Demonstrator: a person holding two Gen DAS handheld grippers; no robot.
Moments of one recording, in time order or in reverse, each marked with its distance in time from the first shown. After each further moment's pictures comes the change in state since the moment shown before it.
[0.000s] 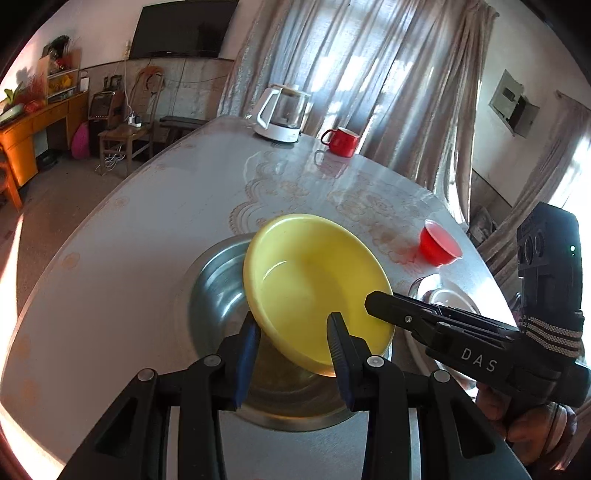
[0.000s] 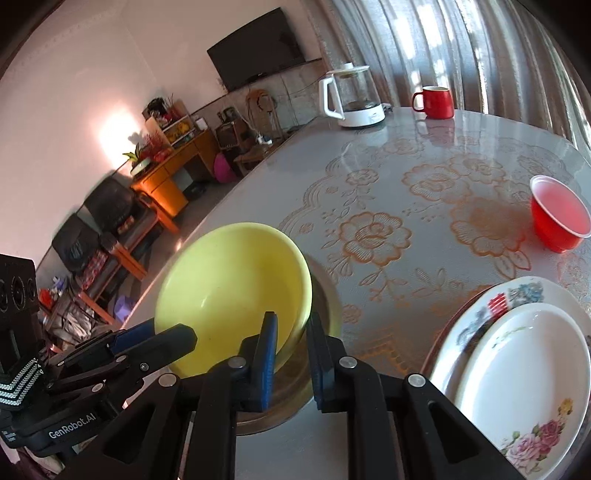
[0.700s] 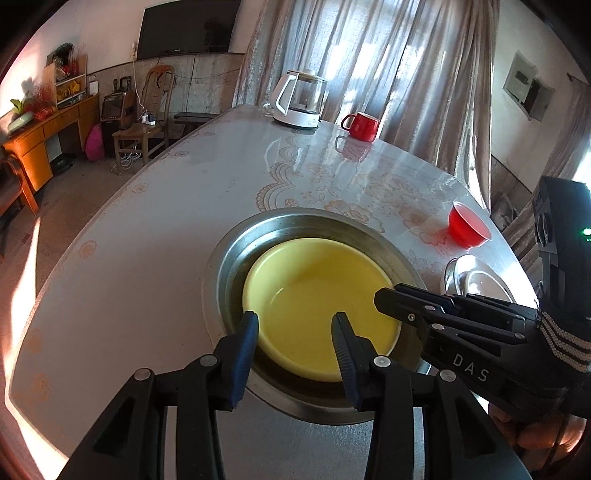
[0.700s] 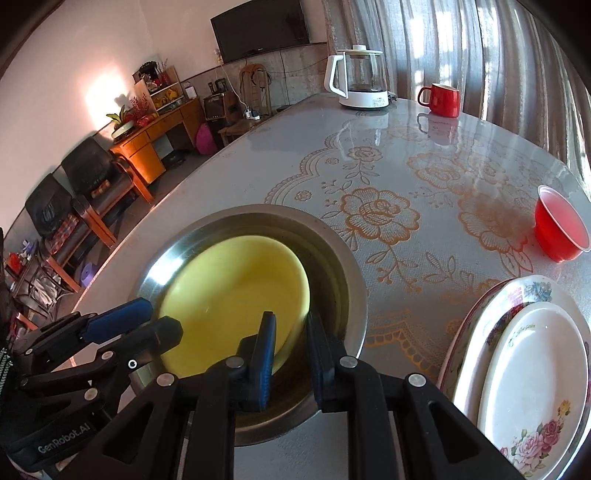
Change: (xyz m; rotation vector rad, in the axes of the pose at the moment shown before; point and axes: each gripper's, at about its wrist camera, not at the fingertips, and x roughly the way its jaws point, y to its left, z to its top) left arm 0.016 0.006 -0.011 0.035 0.026 0.094; right arm 0.029 0.021 -0.016 -0.091 0.062 -0.132
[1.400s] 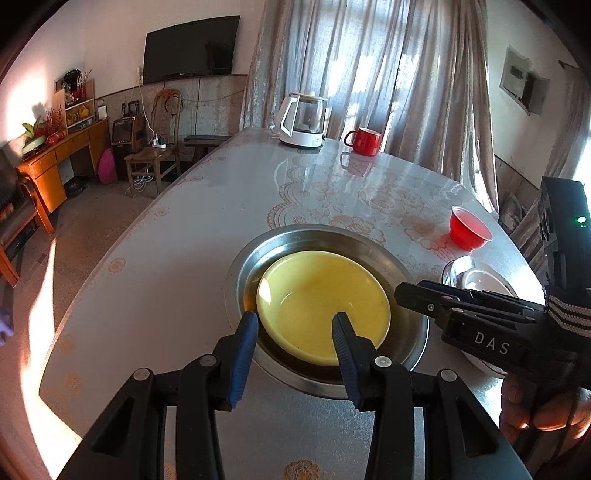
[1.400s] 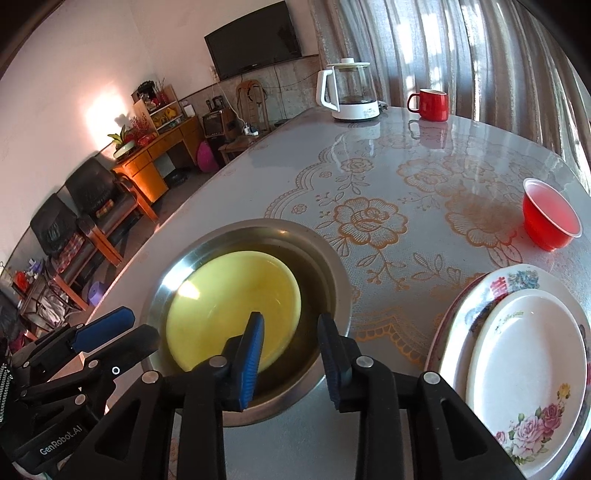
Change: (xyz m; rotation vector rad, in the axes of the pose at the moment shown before) left arm -0.032 -0.005 -0.007 0.044 -0.078 0.062; right arm -0.027 -0.012 -0.008 0.064 -0.068 0.026
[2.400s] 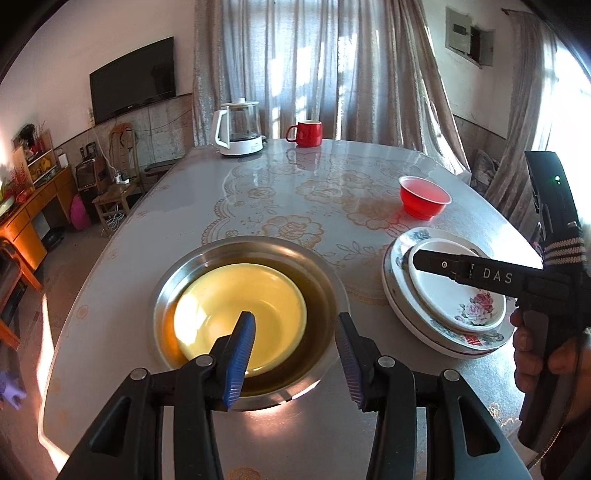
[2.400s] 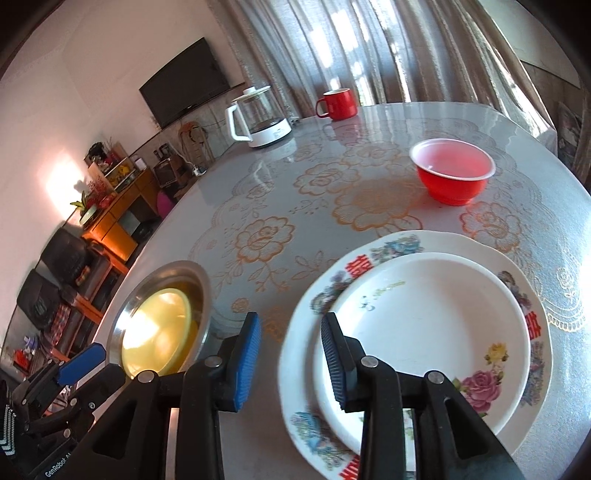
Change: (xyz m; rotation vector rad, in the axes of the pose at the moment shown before) left arm 0.002 -0.077 0.002 0.226 0.002 -0.051; right arm -0.053 -0.099 -0.019 0.265 -0.095 -0.078
